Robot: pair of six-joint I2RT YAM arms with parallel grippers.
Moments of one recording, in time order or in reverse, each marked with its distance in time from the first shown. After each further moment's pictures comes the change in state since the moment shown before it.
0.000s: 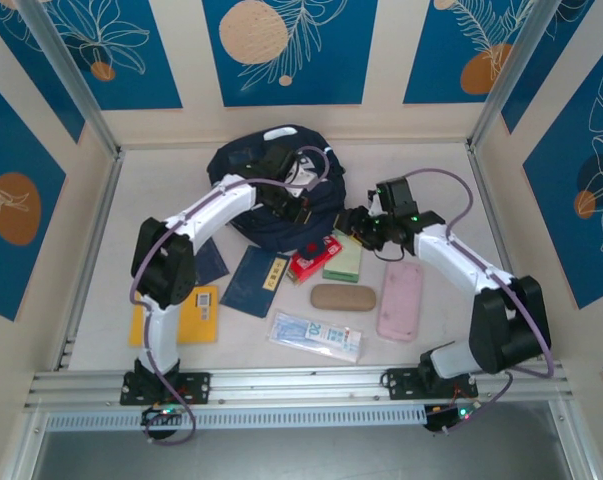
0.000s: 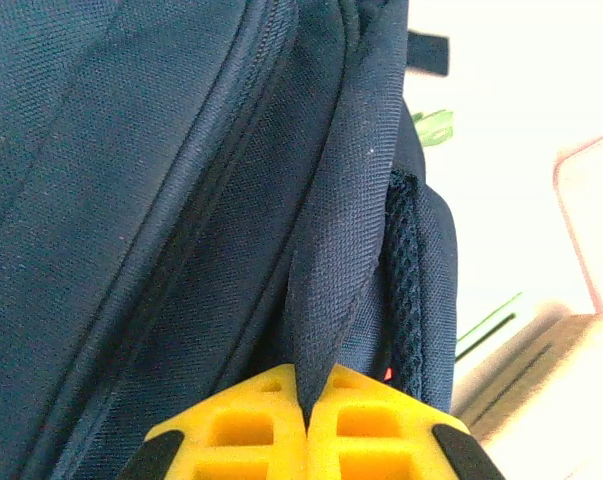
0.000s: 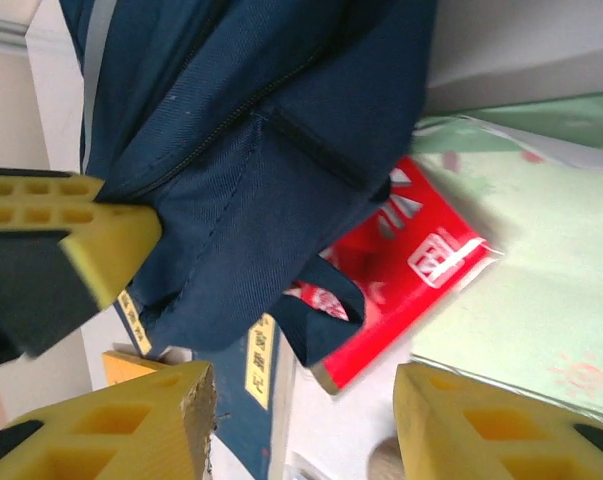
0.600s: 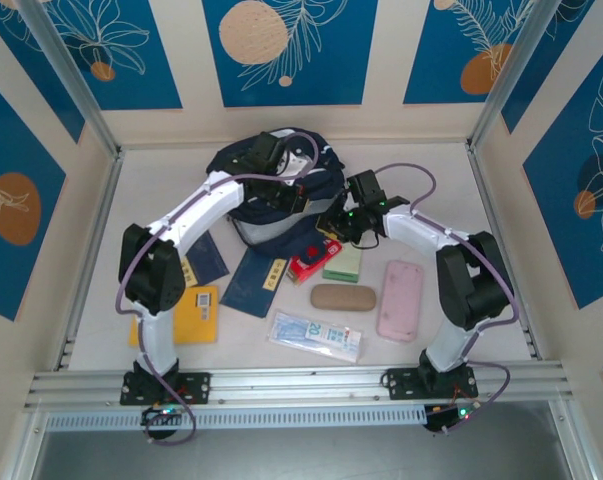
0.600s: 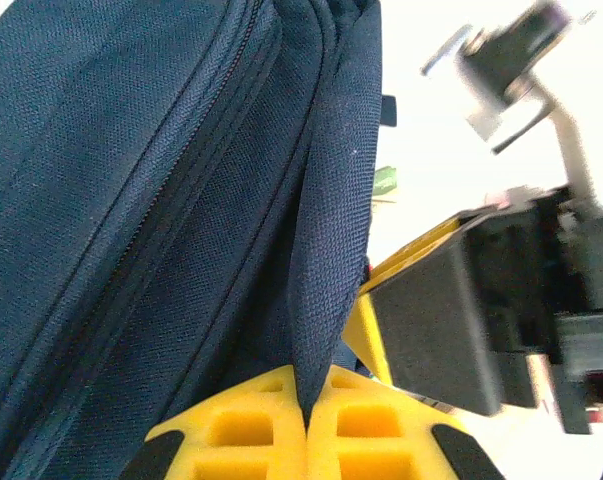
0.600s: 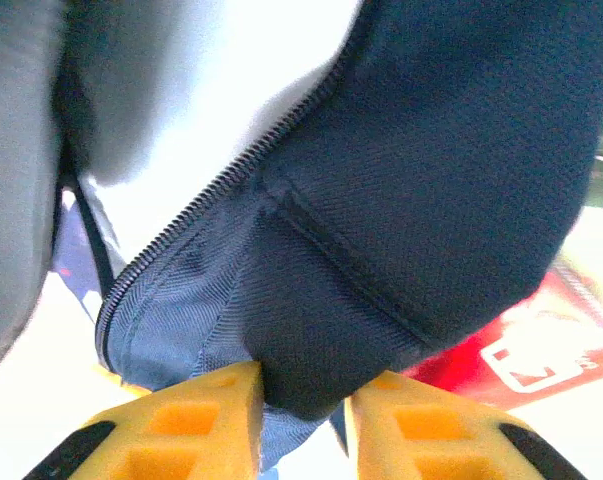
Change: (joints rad) left arm 0.020 -0.069 -0.001 0.021 0.052 -0.070; right arm 0.060 0.280 0.129 0.034 -0.003 0.031
